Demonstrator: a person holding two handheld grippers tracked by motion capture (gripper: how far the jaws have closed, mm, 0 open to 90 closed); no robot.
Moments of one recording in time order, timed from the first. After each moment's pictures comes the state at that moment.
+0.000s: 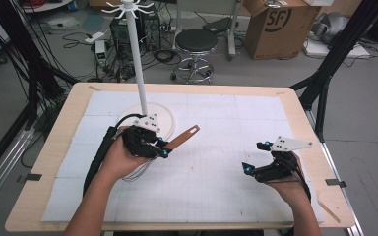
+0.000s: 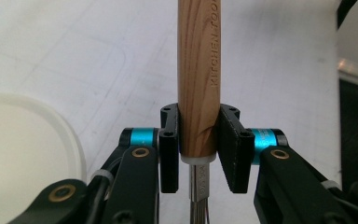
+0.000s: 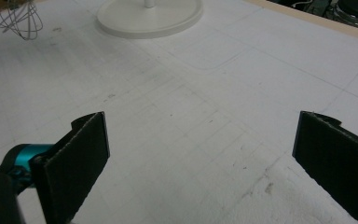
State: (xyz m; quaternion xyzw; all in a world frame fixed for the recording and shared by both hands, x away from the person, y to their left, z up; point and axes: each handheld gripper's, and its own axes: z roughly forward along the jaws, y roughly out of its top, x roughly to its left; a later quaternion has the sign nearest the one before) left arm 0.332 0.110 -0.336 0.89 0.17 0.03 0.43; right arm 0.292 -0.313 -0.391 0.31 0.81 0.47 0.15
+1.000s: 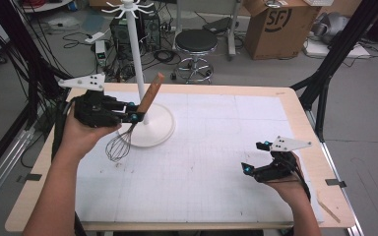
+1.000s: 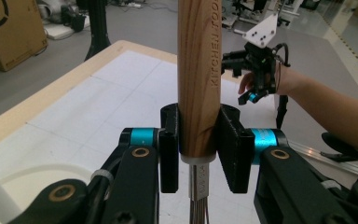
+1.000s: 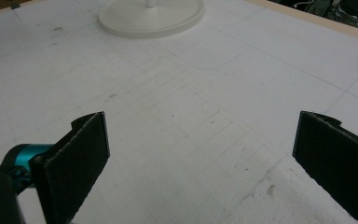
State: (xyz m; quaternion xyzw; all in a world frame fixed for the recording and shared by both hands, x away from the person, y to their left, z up) left arm 0.341 0.194 -0.244 0.80 0.18 0.03 0.58; right arm 0.292 -0.311 -0.391 0.31 0.81 0.47 0.14
